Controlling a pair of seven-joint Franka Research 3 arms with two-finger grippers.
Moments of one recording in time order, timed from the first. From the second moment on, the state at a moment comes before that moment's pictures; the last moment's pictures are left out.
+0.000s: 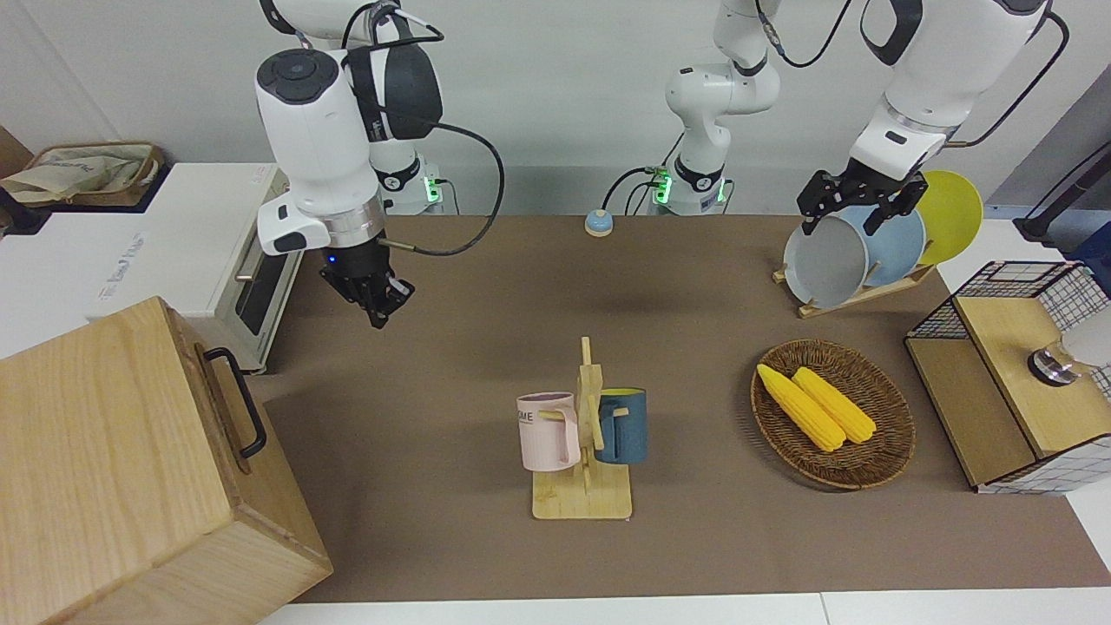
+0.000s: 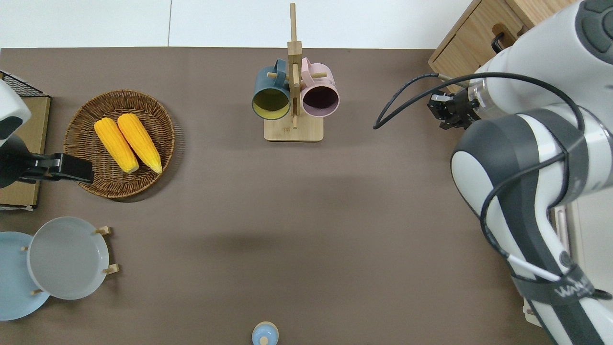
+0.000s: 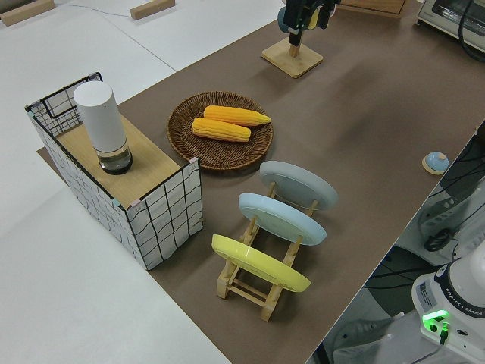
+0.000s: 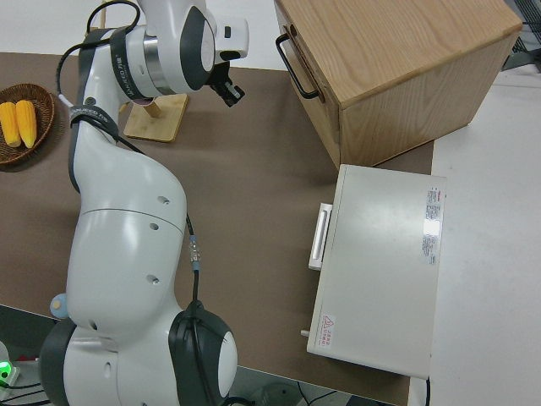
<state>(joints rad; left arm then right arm) 0.03 0.04 -0.06 -1.51 0.00 1.52 0.02 0.08 0.29 0.14 -1.35 -0.09 1.72 0.62</state>
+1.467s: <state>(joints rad) 0.03 0.04 -0.06 -1.51 0.00 1.52 0.02 0.00 -0.03 0.04 -1.63 0.02 1.63 -0.01</state>
